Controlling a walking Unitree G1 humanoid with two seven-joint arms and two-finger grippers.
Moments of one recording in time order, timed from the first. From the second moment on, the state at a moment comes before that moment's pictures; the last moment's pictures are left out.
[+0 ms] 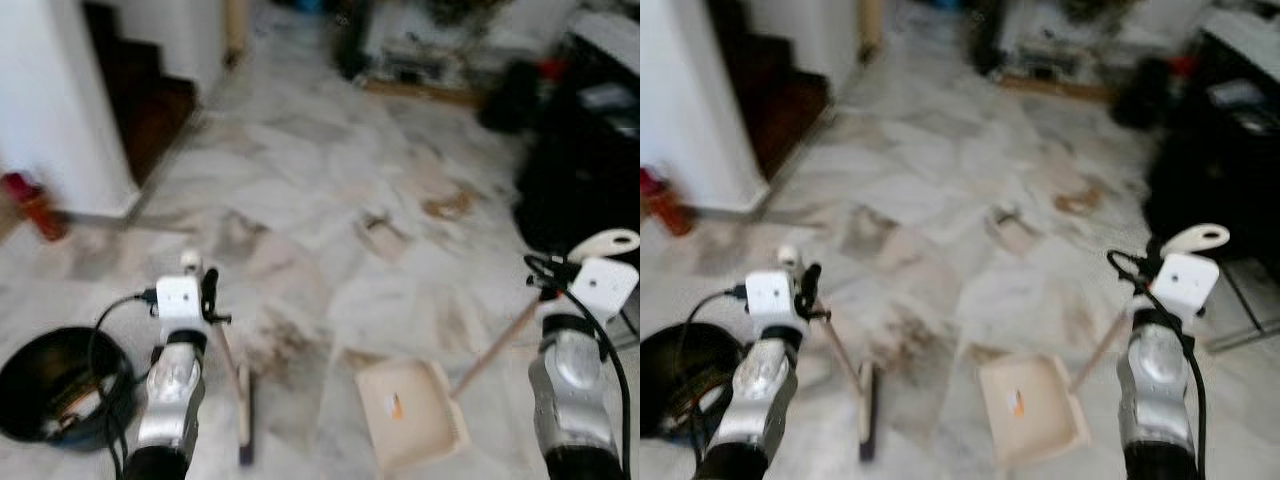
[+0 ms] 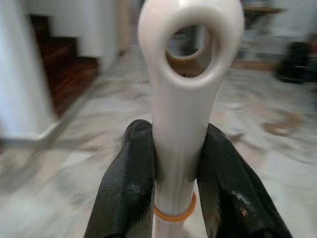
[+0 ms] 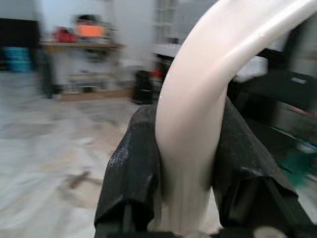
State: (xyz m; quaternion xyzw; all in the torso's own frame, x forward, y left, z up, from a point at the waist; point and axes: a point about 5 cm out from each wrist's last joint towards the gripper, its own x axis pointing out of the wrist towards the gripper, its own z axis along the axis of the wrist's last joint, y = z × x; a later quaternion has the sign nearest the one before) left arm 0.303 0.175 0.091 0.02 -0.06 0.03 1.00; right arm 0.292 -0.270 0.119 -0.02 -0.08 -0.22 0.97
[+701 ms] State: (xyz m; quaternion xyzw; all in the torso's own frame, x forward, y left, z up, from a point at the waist) left arm 0.321 0.213 0.115 0.05 -0.07 0.04 1.00; right arm 0.333 -0.216 0.127 0.04 -0.09 -0.17 0.98
